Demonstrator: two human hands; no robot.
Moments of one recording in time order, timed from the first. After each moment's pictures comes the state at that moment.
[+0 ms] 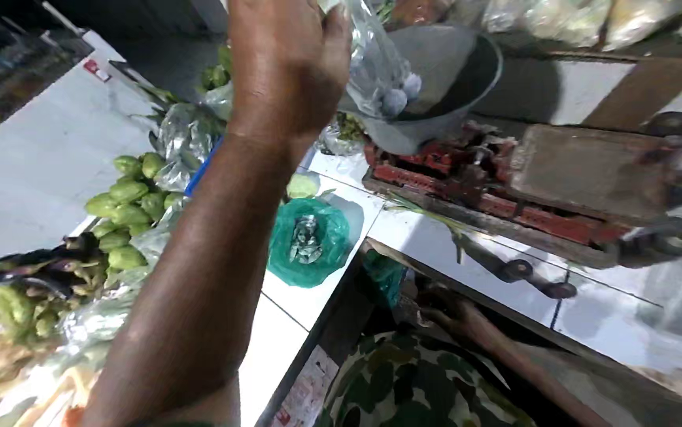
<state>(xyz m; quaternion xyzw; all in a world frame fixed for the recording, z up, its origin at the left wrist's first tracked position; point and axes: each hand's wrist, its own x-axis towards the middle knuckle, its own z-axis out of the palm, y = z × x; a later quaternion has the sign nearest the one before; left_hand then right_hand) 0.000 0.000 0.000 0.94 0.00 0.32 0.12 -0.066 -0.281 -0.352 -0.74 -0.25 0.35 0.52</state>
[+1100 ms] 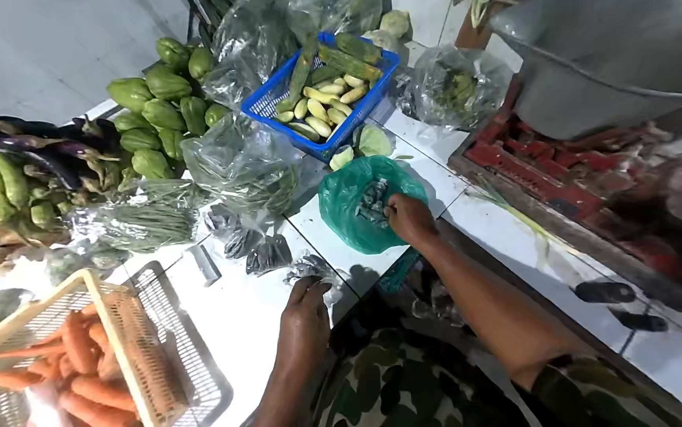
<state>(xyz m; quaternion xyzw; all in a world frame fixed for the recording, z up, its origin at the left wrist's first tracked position) -0.346 0.080 -0.300 0.90 0.28 0.22 0.26 -0.042 0.025 -0.313 -0.90 -0.34 0.19 0.18</state>
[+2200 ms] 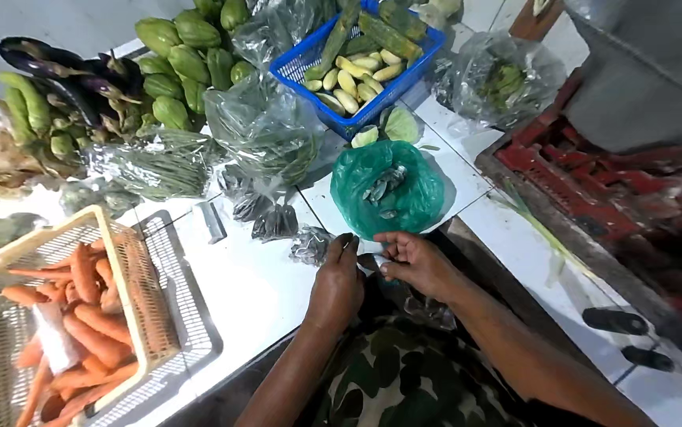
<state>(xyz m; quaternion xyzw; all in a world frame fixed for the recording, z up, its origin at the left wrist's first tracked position) -0.290 0.049 -0.299 0.89 0.33 0.16 0.26 -0.114 -0.049 -0.283 -0.66 -0.36 0.49 0.44</state>
